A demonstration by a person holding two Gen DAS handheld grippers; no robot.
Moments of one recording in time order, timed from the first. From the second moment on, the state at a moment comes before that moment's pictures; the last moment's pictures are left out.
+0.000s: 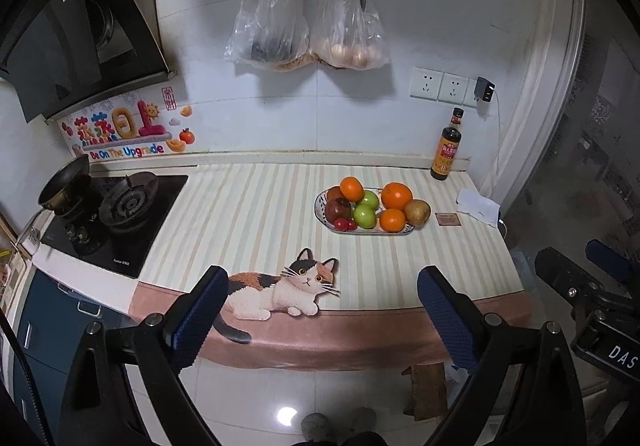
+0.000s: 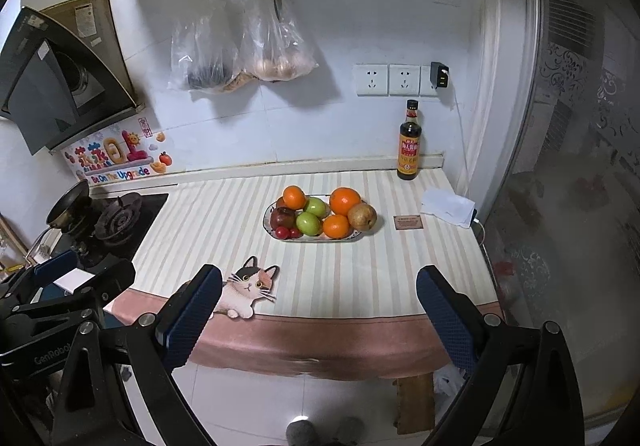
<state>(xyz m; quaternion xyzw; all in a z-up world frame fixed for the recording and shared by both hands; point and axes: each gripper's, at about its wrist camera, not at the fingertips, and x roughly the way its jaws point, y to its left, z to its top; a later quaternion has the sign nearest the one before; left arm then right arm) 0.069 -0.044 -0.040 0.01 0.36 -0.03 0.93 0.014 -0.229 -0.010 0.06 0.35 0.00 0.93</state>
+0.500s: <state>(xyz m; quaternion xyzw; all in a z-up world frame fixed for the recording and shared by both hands) 0.135 -0.053 -0.056 0.01 0.38 0.00 0.93 0.083 -0.252 -0.024 0.06 0.37 -0.01 0.93</state>
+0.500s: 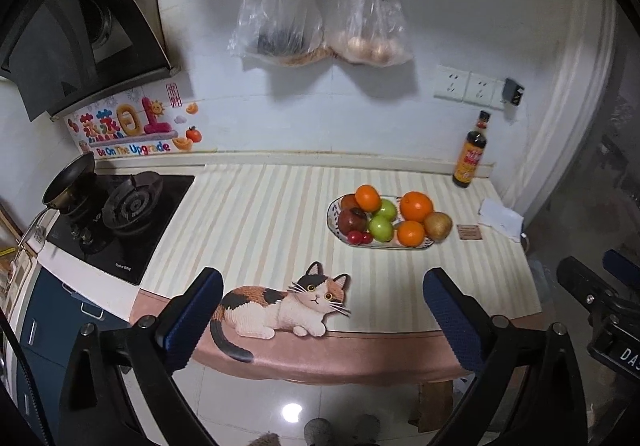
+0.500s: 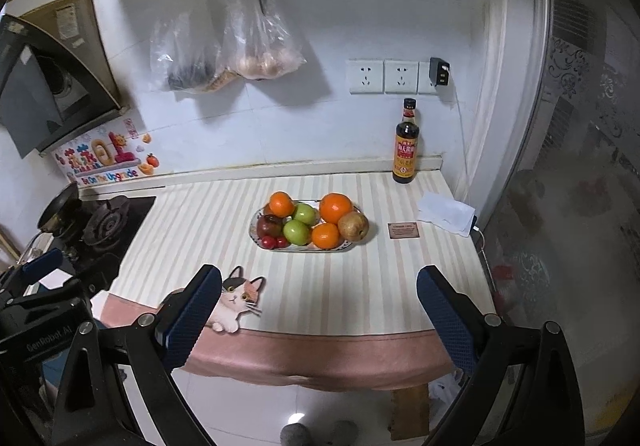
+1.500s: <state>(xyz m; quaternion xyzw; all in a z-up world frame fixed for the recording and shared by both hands) 0.207 -0.068 -0.091 0.03 0.42 0.03 0.91 0.191 -0.263 -0.084 0.05 0.44 -0.01 0.90</state>
